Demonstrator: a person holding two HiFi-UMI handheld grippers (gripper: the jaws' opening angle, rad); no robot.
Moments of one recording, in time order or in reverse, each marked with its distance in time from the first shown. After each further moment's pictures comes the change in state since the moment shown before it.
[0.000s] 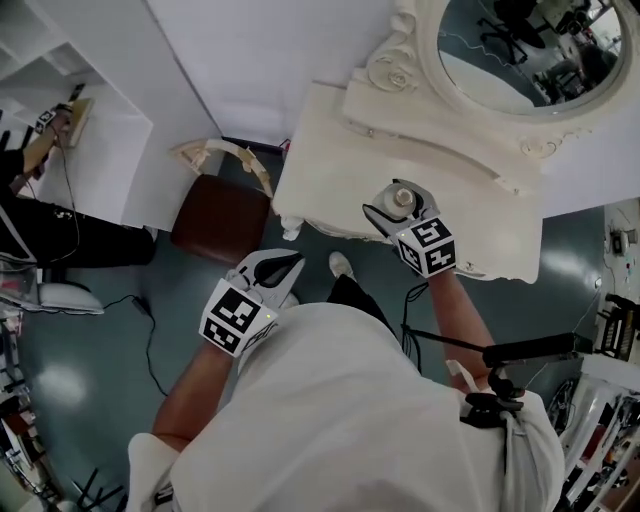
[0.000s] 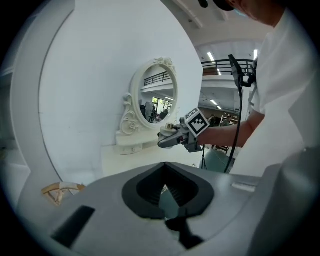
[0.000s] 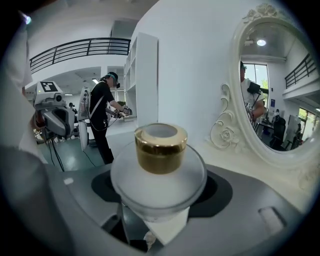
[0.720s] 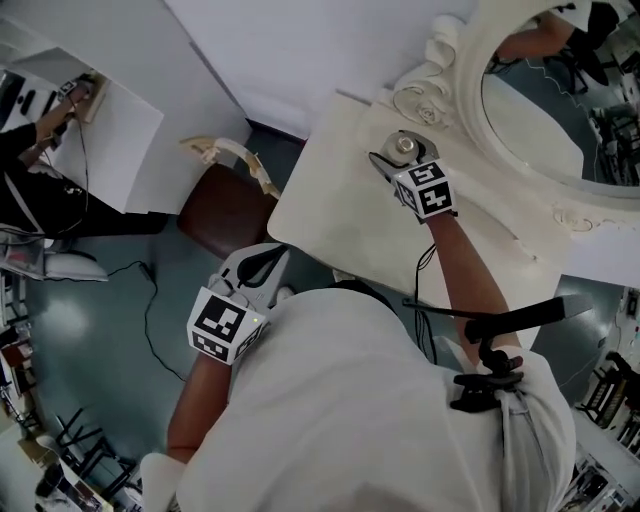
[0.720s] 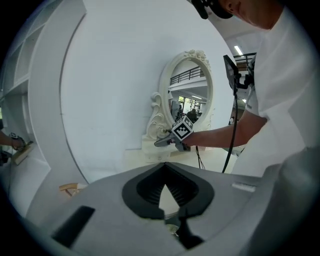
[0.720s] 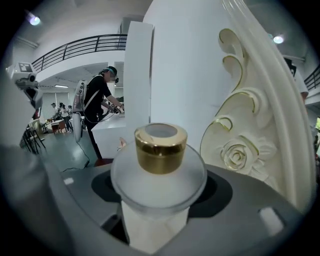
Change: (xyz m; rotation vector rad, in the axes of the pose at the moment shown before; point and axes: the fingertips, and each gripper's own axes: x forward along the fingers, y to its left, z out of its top) left arm 0.082 0.096 0.071 -0.145 0.009 0.317; right arm 0.186 -0.190 0.043 -0.109 0.016 0.122
